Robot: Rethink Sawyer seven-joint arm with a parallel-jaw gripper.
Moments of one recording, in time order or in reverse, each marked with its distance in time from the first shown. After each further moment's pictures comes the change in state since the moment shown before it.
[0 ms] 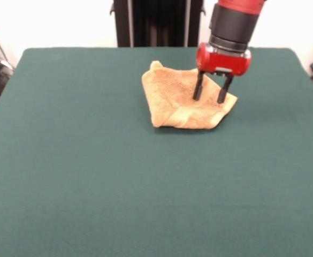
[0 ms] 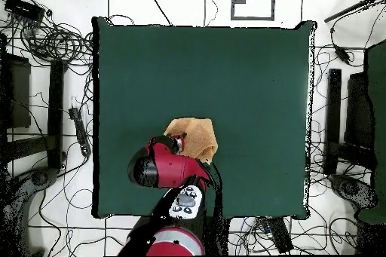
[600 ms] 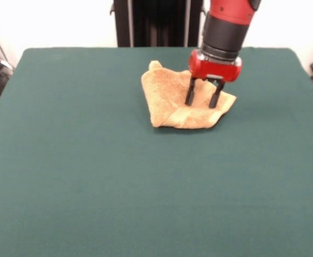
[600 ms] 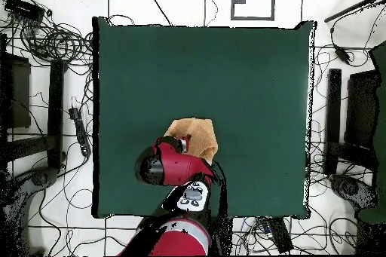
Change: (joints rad) arm -0.028 0.040 0.007 -0.011 0.000 0.001 0.000
